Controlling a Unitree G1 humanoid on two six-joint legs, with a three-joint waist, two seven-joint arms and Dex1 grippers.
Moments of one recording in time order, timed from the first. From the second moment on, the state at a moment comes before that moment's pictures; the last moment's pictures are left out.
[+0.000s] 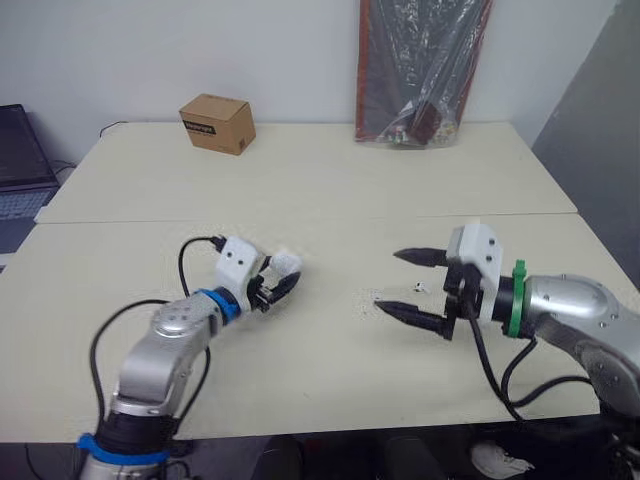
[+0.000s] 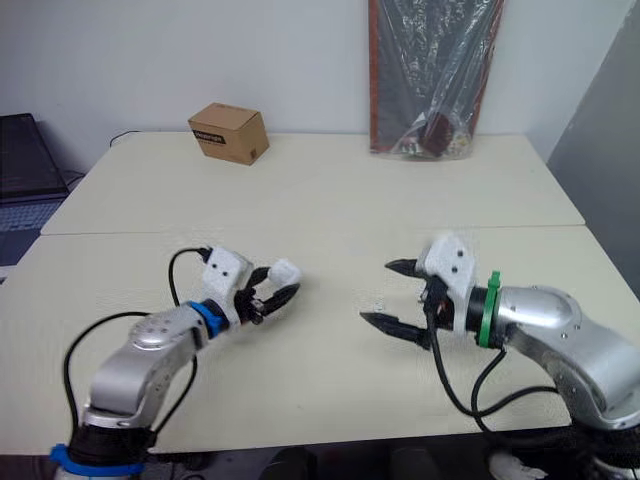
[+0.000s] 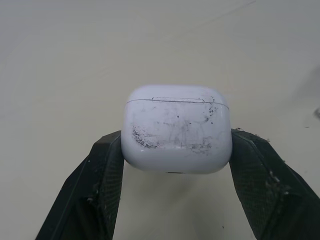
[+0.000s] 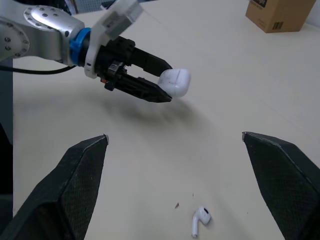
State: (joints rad) left arm -0.23 0.58 0.03 -0.29 -0.31 0.54 -0.66; right arm -0.42 -0.68 -0.06 -0.64 0.83 0.98 0.62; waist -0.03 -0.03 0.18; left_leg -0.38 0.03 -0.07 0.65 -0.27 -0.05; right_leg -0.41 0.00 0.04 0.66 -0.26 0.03
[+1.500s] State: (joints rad) left arm -0.51 0.59 -0.08 -0.14 -0.29 0.01 -1.08; right arm -0.68 -0.41 0.02 -0.15 1.95 1.14 -0.39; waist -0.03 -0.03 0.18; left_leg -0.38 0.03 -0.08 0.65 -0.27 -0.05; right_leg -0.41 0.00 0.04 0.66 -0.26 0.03
